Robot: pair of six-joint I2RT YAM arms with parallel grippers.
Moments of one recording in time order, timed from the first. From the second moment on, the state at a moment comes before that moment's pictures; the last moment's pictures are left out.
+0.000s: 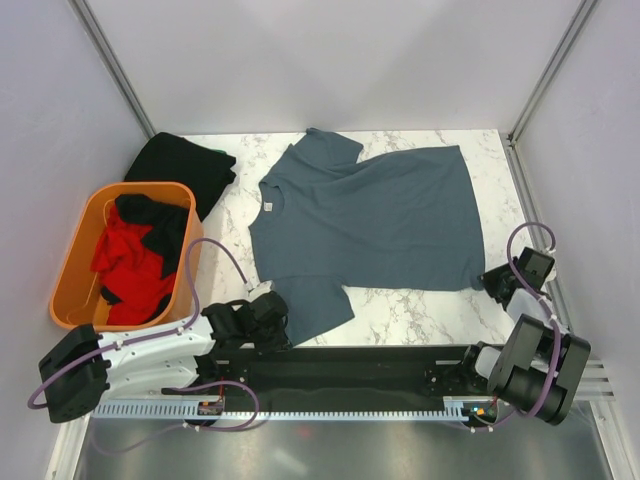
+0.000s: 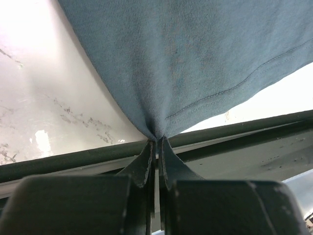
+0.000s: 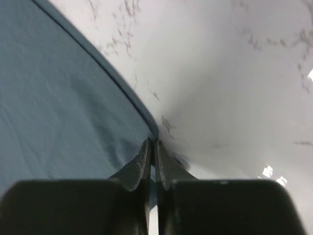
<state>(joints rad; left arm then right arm) -1.02 0.96 0.36 -0.48 -0.08 -1.21 -0.49 1.18 0.38 -0.06 -0.14 0.70</state>
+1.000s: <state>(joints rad) -1.01 0.70 1.05 -1.07 -0.36 -1.17 -0.49 0.79 0.59 -0.75 -0.14 0.71</state>
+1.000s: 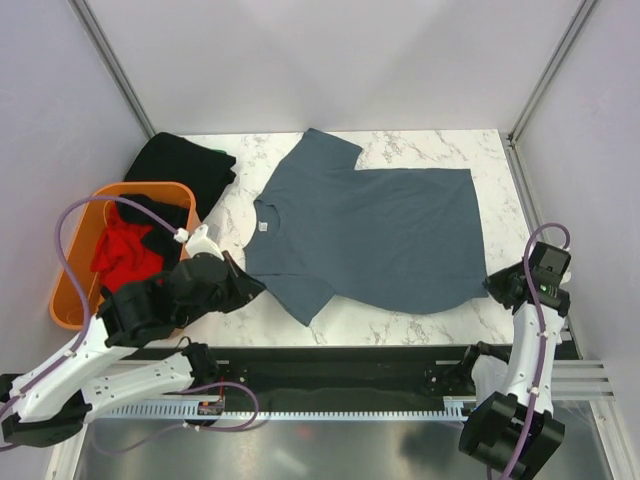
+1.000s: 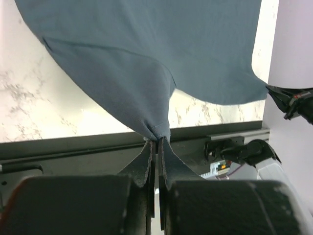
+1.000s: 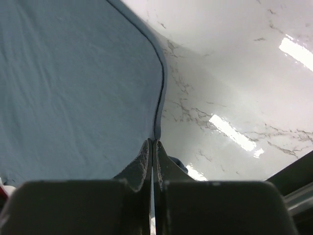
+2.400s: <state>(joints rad) -0.33 2.05 2.08 -0.93 -0.14 -0.37 -0.37 1.67 1.10 -0.52 -0.17 0.73</state>
